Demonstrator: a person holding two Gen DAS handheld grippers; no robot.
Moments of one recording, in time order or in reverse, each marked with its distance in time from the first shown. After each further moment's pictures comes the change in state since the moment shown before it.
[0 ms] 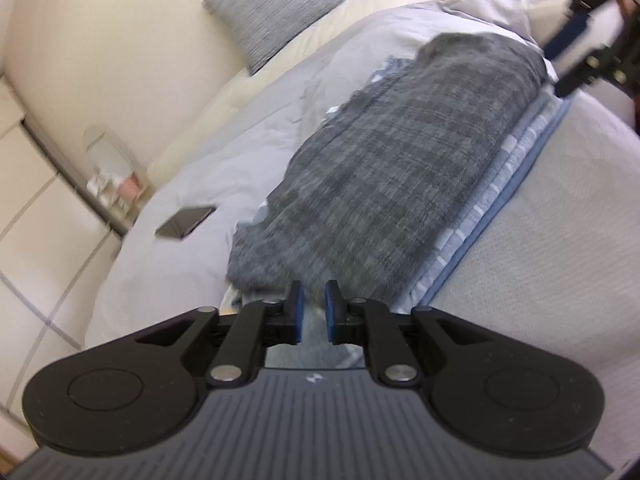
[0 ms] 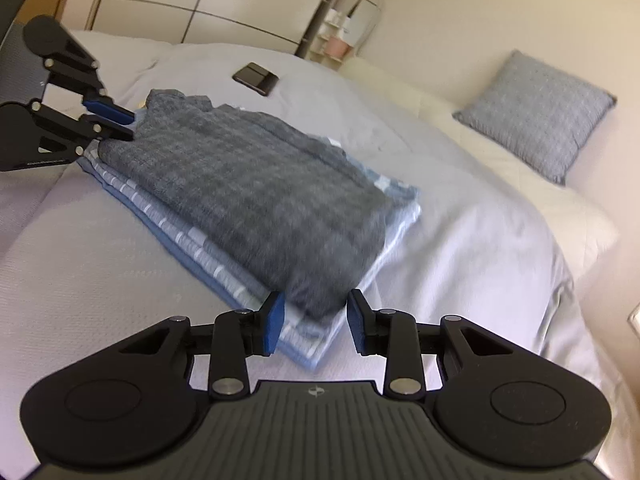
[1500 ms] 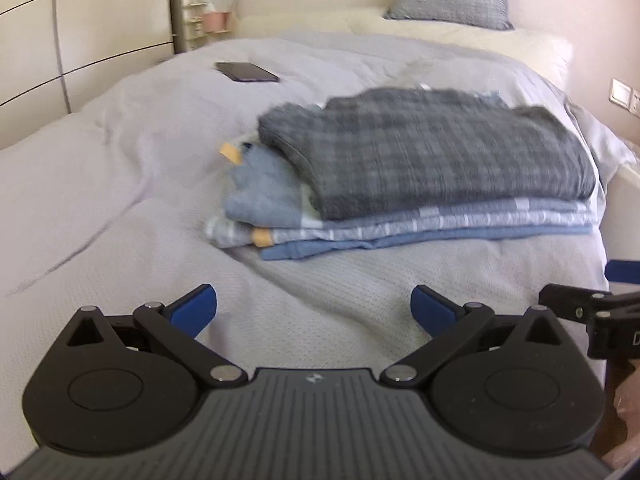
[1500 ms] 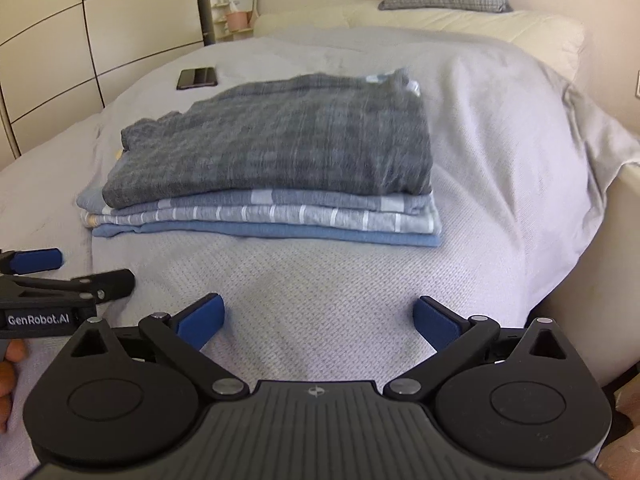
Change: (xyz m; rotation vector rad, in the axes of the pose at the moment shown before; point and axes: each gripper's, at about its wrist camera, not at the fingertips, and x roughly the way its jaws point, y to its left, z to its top) left arm -0.040 0.000 -0.032 -0.727 0.175 -0.042; right arm -0.011 0.032 -0.019 0.568 0.132 0.065
